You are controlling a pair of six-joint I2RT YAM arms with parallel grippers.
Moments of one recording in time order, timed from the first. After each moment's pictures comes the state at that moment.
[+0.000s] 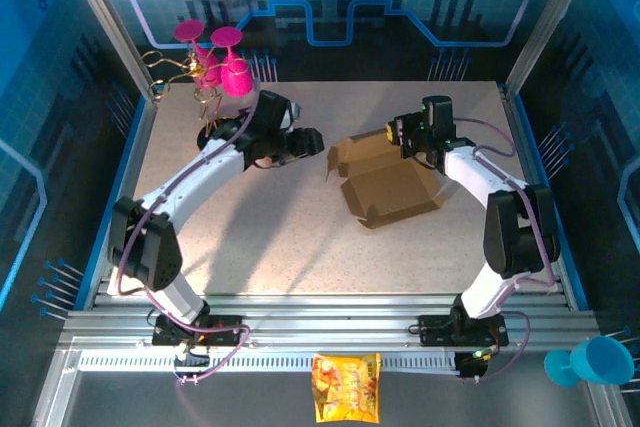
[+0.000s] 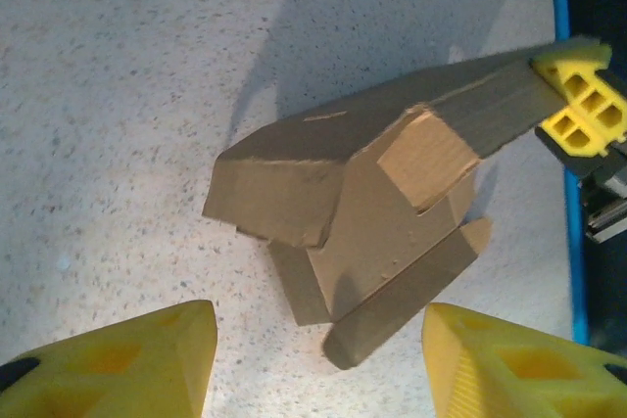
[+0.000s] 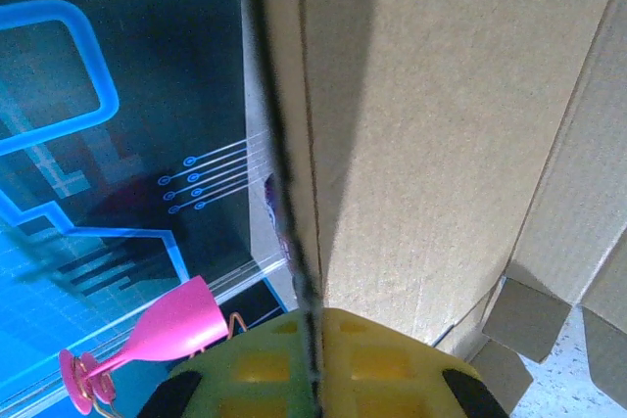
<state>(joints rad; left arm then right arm) -0.44 1.68 1.45 -0.61 0.28 -0.64 0.17 1.69 1.16 -0.08 -0.32 1.56</state>
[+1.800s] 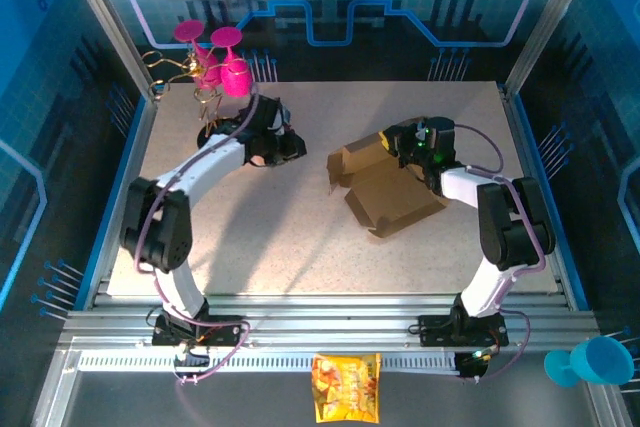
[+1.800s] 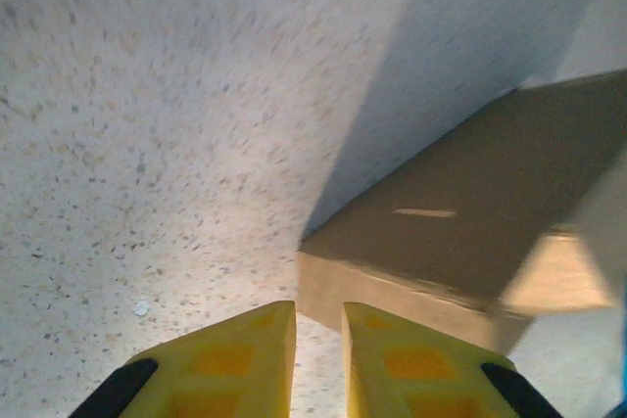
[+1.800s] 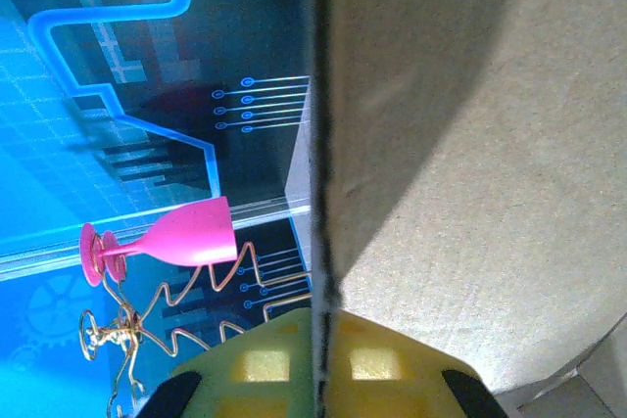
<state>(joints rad) -0.33 1.81 1.38 -0.53 0.33 -0.61 0.15 1.75 0.91 0.48 -0.49 1.43</state>
